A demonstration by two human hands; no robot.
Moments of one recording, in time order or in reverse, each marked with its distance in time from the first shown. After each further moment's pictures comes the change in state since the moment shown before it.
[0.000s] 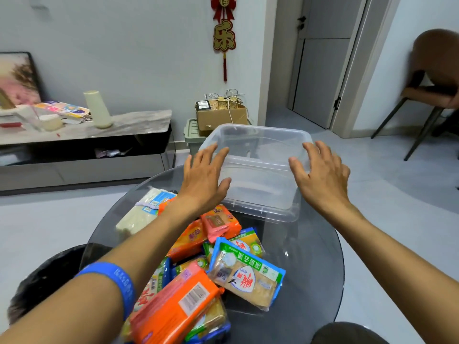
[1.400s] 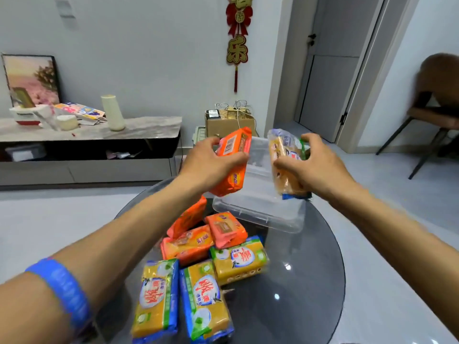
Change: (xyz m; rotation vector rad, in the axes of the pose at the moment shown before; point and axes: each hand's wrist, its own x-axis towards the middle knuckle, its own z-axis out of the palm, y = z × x) left_hand 0.000 0.027 -0.099 -0.804 0.022 -0.457; right_hand 0.006 -0.073 -0.066 0.385 -0.251 0.040
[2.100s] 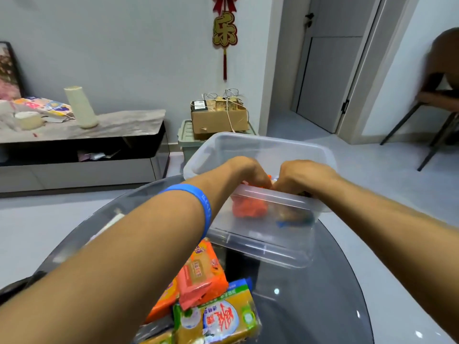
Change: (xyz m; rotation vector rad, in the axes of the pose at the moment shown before) left_hand 0.160 -0.014 0.166 0.833 -0.783 -0.235; right_hand 0.137 0.069 0.062 -0.792 -0.498 0.205
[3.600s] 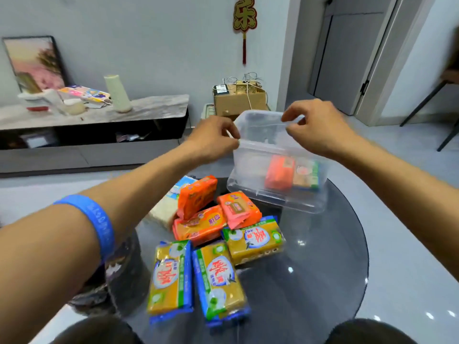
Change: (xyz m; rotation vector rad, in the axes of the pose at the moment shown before) left_hand -0.158 -0.119 0.015 -0.359 0.663 0.302; right_hand -0.115 -0.018 -0.025 0.485 0.587 -0.410
